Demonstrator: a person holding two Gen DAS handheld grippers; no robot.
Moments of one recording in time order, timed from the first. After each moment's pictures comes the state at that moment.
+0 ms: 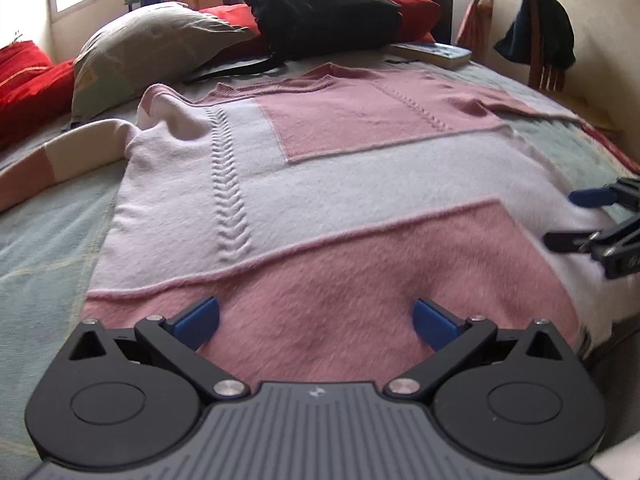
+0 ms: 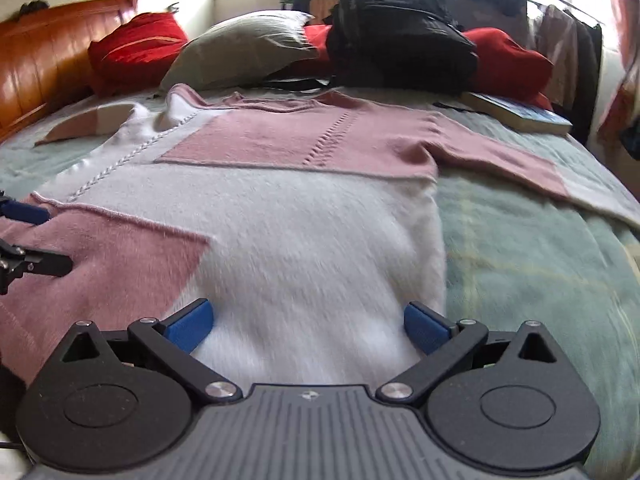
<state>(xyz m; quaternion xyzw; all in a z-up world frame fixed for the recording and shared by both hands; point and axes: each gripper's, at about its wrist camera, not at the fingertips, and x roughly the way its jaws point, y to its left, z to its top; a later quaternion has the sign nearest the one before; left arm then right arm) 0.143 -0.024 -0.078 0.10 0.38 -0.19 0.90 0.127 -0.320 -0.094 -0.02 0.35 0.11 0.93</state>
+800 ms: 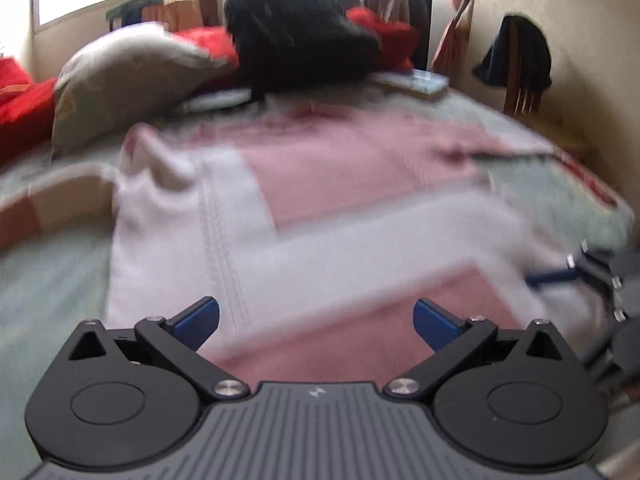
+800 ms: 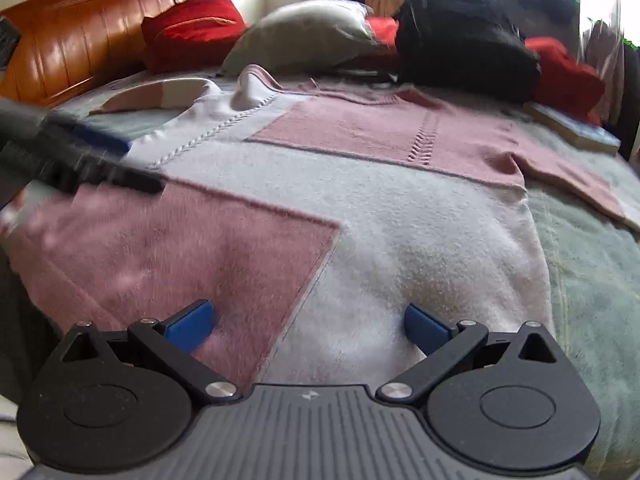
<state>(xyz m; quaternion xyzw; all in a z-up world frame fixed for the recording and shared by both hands) 0.195 -0.028 -0.023 0.08 0.34 -0.24 0.91 0.124 -0.266 -0.075 -0.04 0.36 0.18 0.92</state>
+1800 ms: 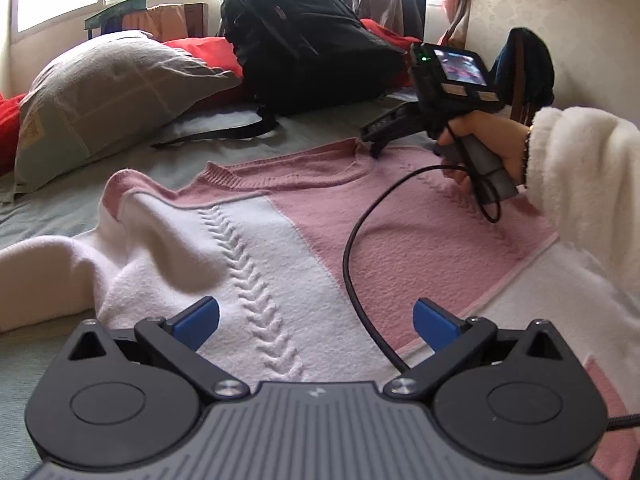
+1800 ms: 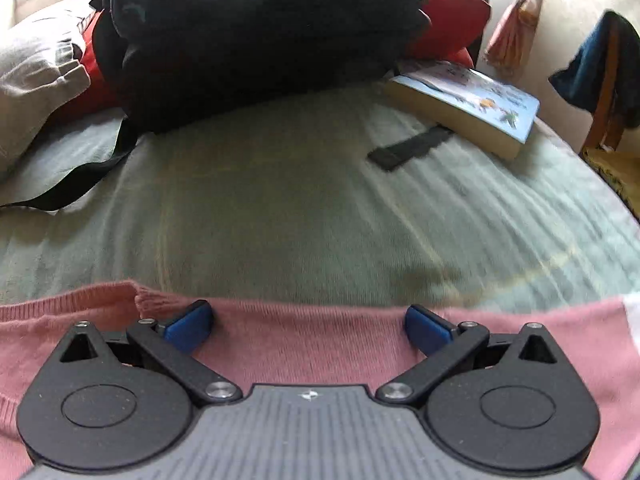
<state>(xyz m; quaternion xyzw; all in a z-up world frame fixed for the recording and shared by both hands) 0.310 -0.009 -0.053 0.06 0.33 -0.28 0.90 0.537 -0.311 -0.088 0.04 0.41 -0.13 0.90</state>
